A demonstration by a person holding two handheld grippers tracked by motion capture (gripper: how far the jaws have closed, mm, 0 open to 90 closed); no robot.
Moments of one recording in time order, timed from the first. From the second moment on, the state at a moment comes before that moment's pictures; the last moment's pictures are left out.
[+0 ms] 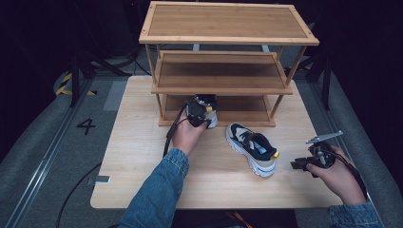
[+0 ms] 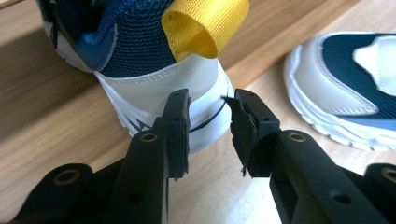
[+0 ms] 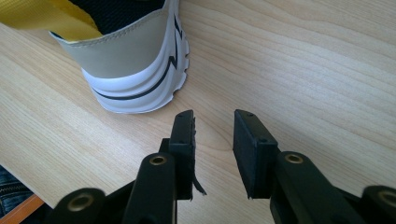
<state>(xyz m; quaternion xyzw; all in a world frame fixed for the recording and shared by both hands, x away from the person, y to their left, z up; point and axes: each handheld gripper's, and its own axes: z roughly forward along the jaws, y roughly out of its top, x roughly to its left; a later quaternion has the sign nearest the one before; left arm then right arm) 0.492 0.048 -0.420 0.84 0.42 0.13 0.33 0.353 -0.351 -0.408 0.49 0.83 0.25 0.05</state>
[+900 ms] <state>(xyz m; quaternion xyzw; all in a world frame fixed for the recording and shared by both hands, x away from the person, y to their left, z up) 0.468 0.059 -0.404 0.85 0.40 0.13 0.32 0.355 -0.347 -0.404 0.48 0.83 0.26 0.06</state>
